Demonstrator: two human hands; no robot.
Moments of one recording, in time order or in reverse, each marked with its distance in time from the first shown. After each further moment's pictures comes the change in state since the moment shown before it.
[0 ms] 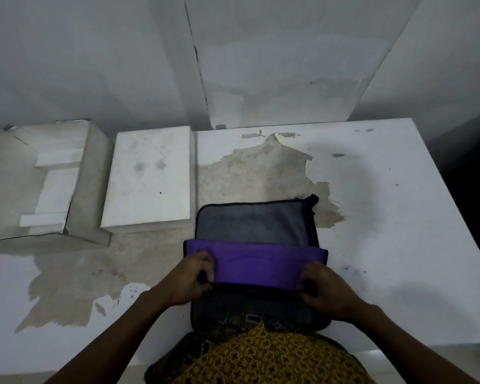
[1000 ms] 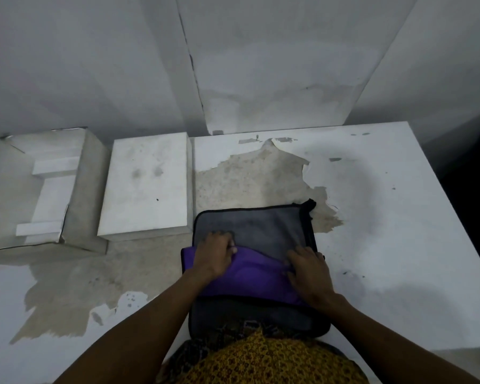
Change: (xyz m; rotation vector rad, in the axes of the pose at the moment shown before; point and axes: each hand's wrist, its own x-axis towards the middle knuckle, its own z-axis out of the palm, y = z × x) left_hand 0.079 0.044 0.009 0.187 0.224 -0.220; right_hand 0.045 -0.022 0.013 -0.188 0.195 0.226
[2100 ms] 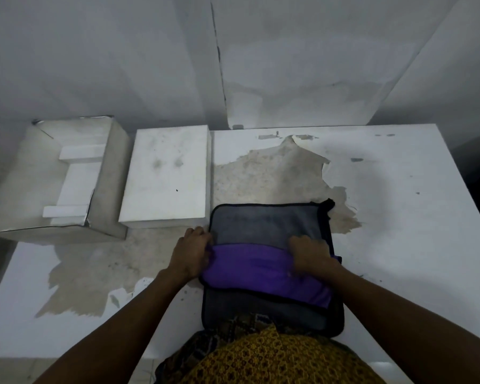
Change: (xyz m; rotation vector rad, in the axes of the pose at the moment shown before) left_hand -0.034 -0.063 -0.037 0.174 -0.038 -0.070; right_hand 0.055 -0.034 -0.020 -0.268 -0.474 0.045
